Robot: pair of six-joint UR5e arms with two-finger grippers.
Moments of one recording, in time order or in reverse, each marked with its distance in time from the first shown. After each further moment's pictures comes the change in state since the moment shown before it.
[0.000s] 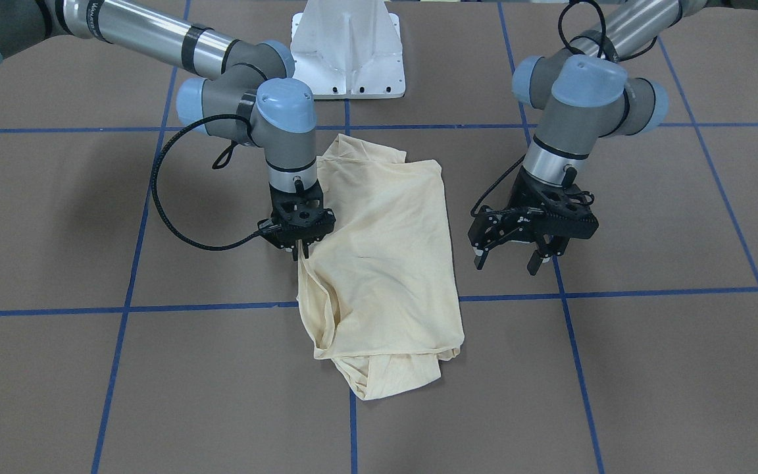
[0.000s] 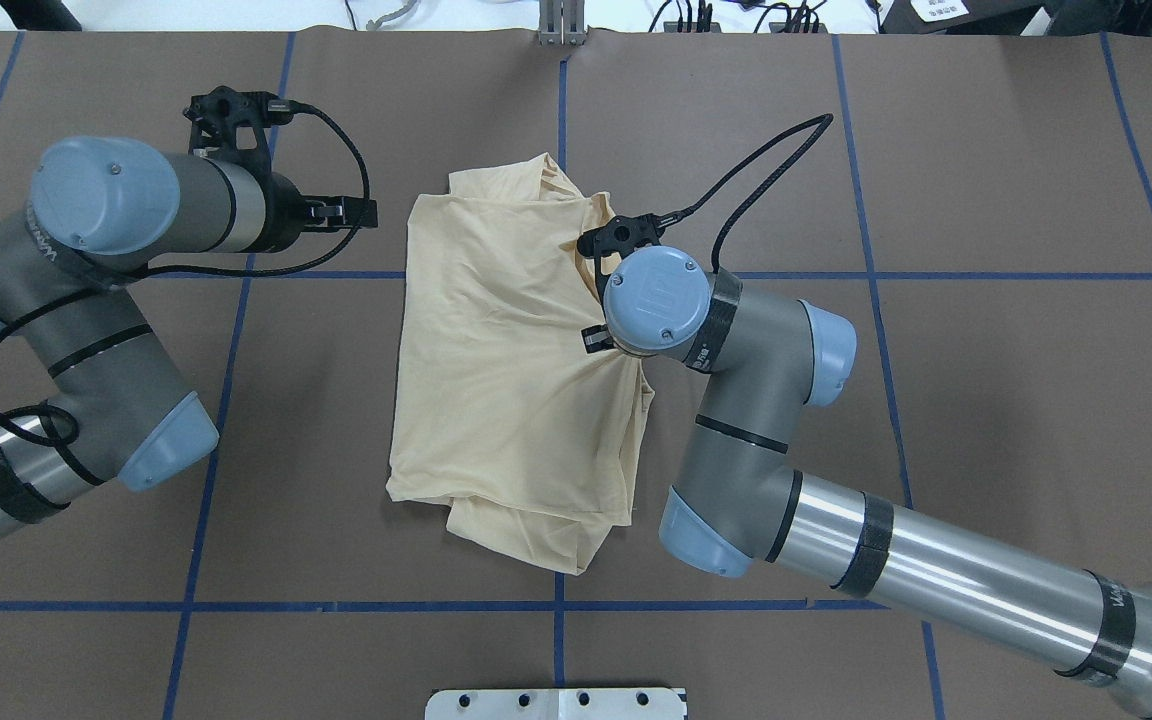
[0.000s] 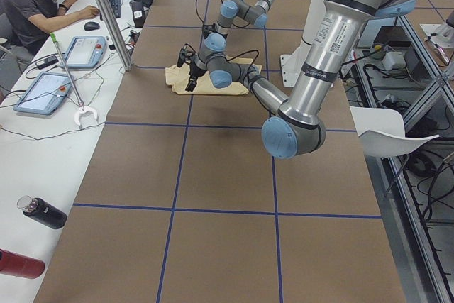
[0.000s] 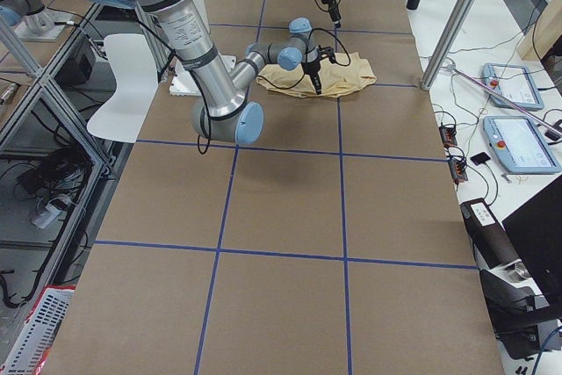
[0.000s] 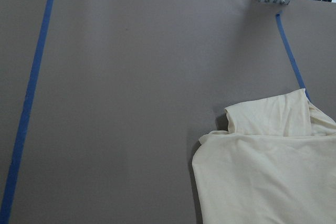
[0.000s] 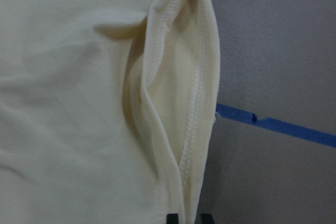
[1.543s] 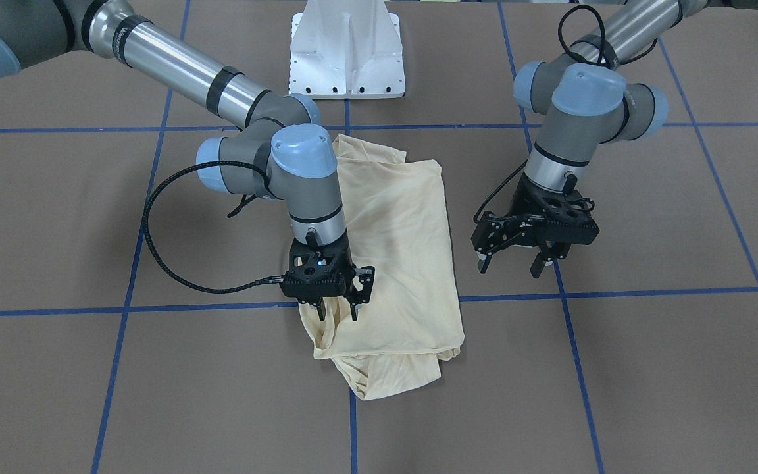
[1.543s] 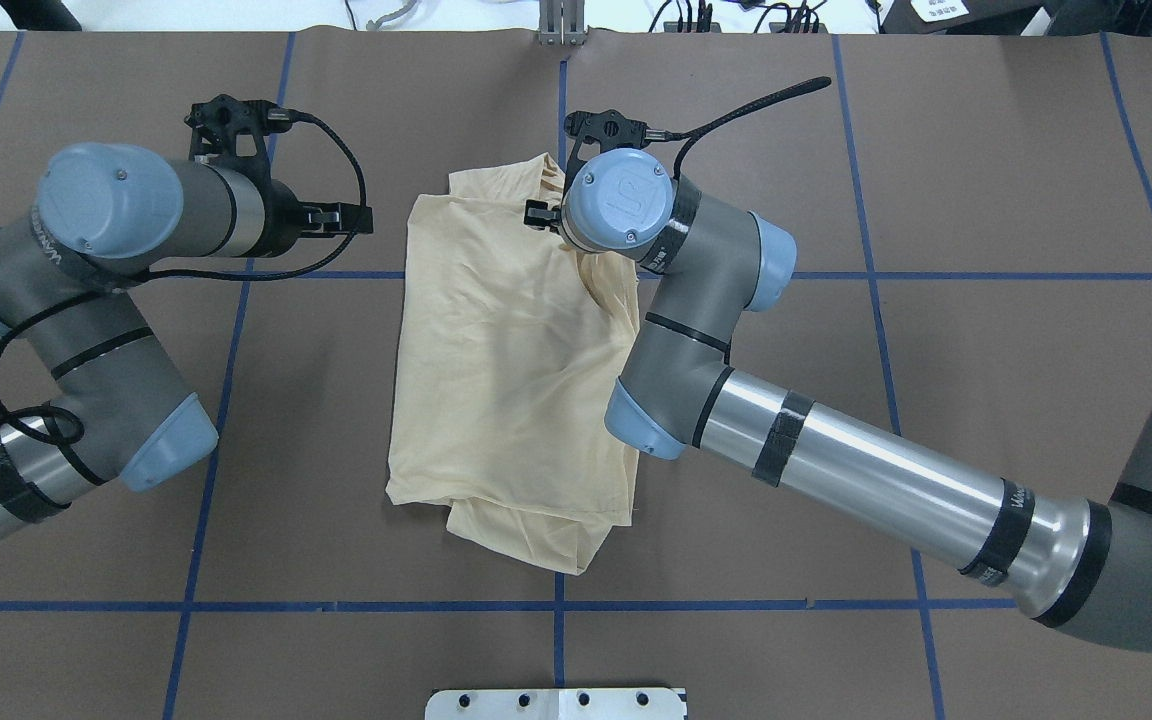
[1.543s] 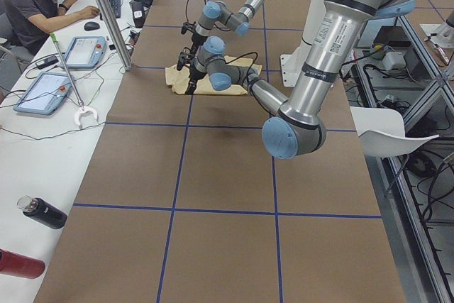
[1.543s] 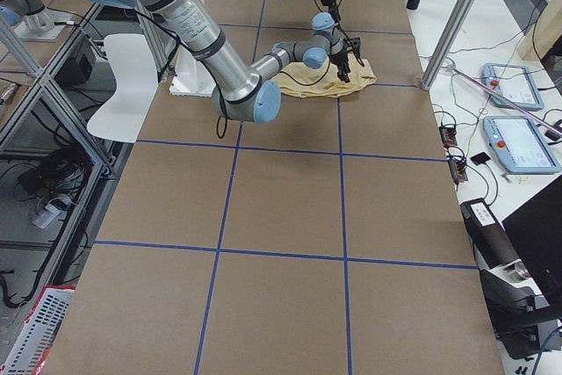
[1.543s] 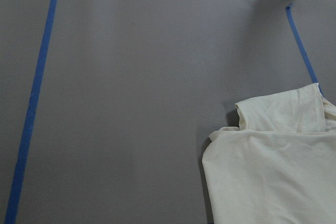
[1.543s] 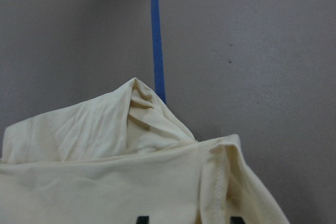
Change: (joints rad) left arm 0.002 0.005 0.029 -0.016 0.000 0.007; right arm 0.097 0.197 -0.343 0.316 -0.024 0.323
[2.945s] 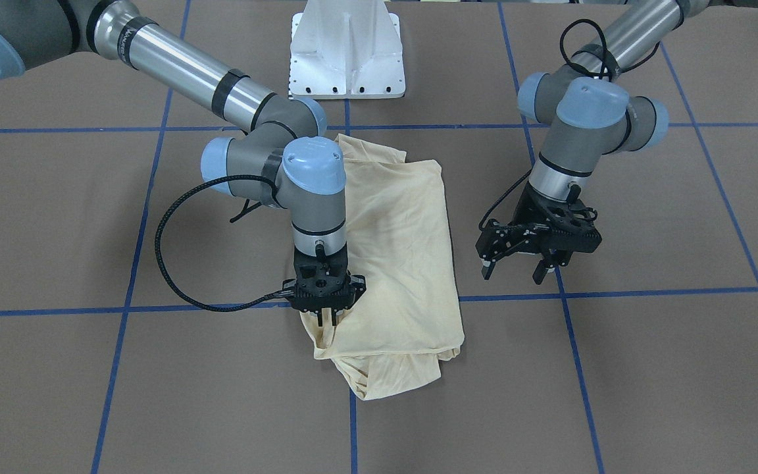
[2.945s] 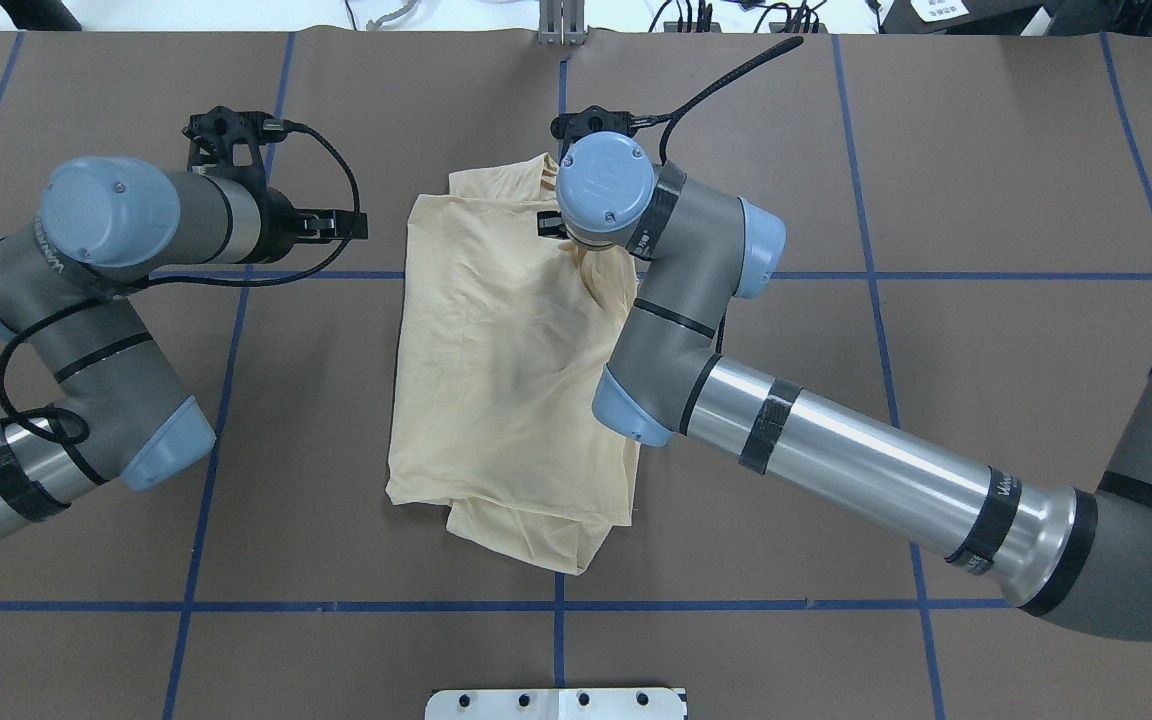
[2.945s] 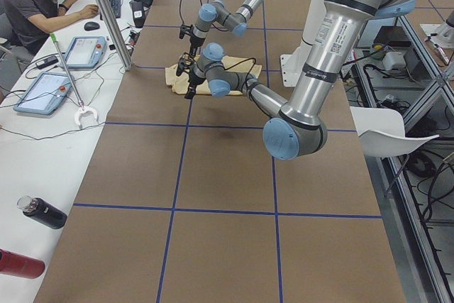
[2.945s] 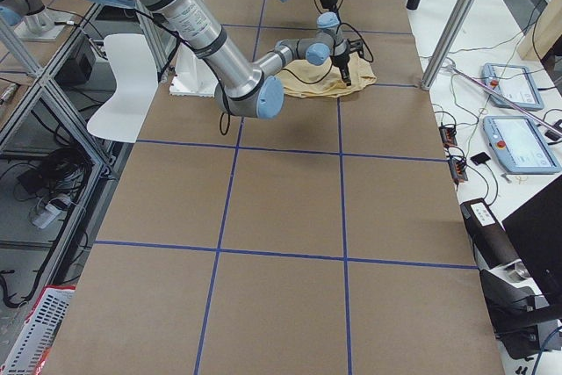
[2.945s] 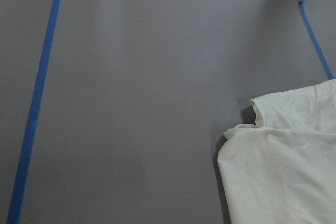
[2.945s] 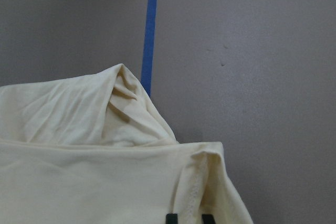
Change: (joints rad) left arm 0.001 0.009 0.045 -0.063 0.000 -0.005; right arm 0.007 0.032 -0.022 -0.108 0.018 -0.177
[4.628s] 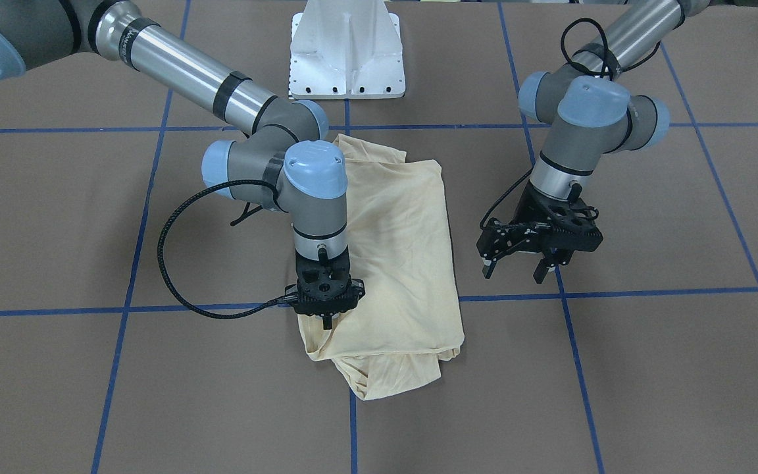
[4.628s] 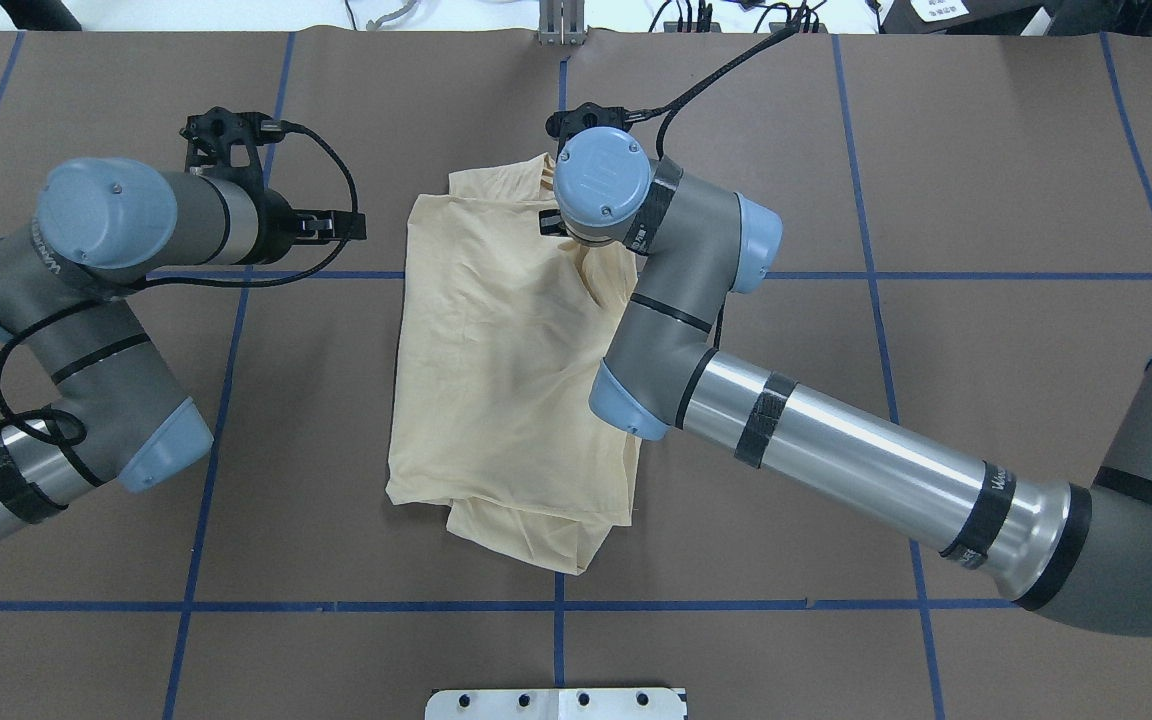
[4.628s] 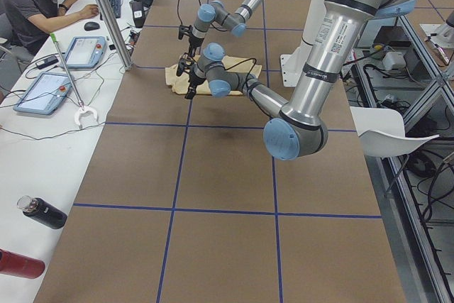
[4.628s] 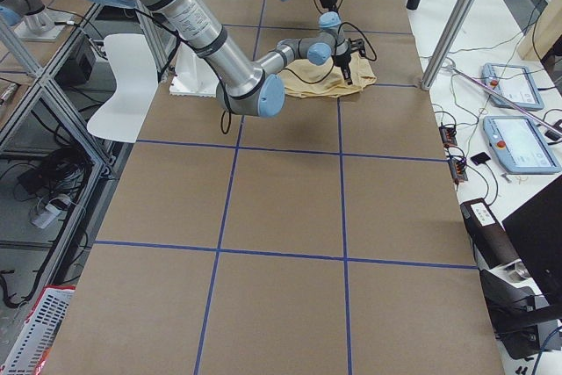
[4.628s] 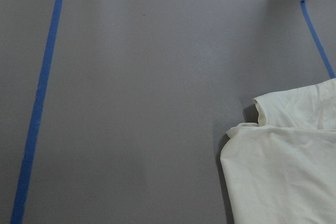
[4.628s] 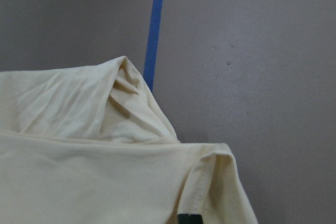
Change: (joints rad) left arm 0.000 0.004 -0.006 0.000 0.000 -0.003; right arm 0.012 0.007 -0.013 0.005 0.011 -0.042
